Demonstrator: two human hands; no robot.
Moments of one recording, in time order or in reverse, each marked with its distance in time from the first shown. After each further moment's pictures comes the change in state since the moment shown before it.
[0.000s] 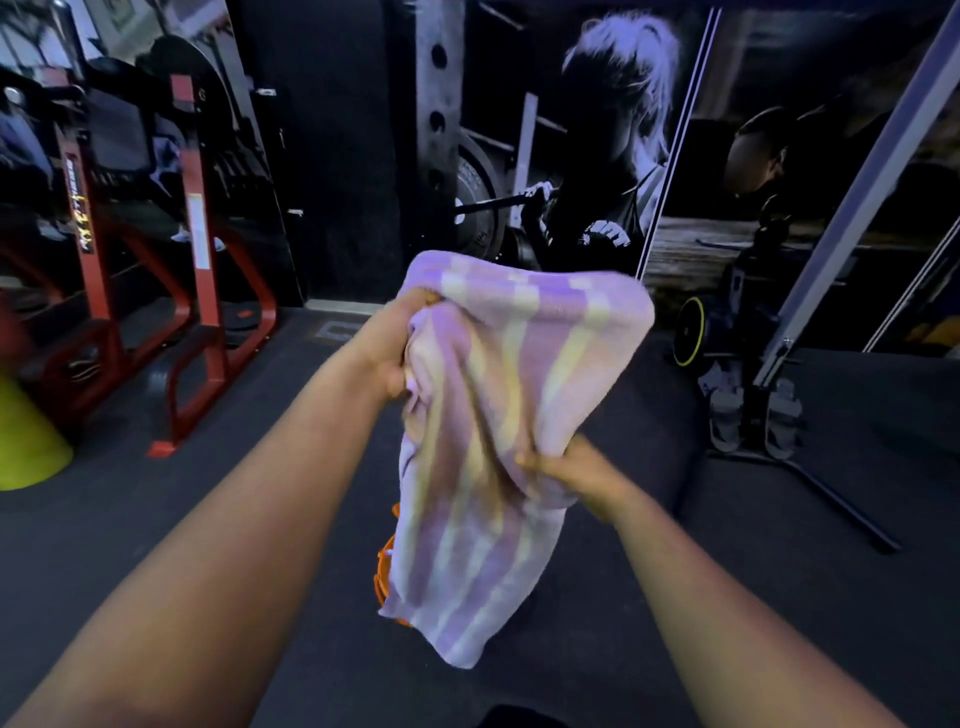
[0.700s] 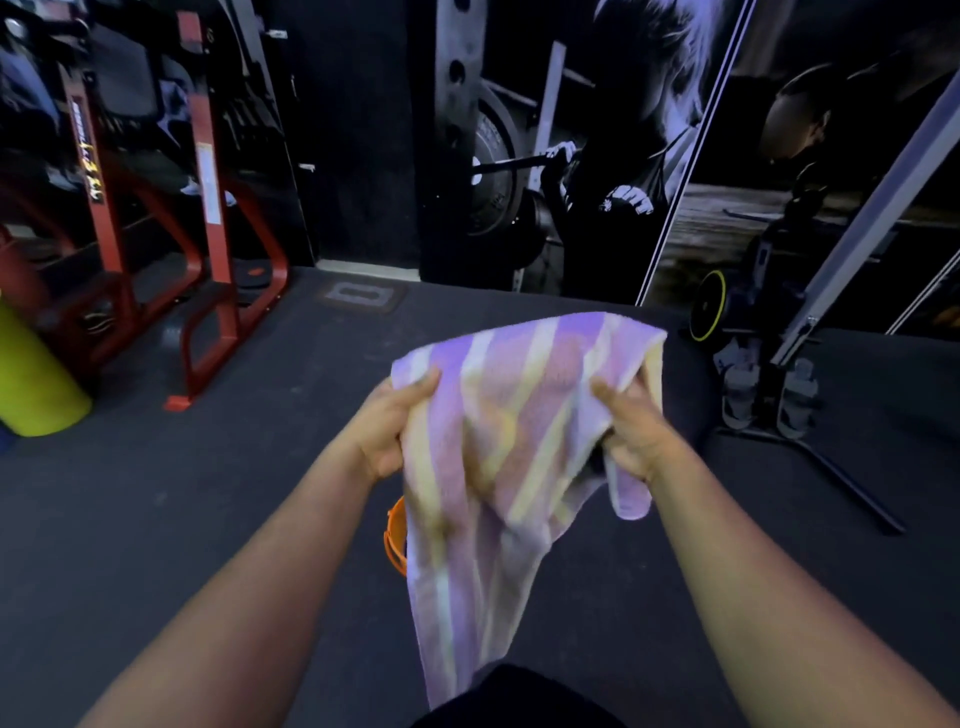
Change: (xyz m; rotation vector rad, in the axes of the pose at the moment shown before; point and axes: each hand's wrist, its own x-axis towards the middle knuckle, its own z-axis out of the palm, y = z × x) left_hand -0.032 -0.121 -0.062 -0.177 0.109 0.047; right_hand 0.013 -0.006 -0.022 0.339 0.078 0.032
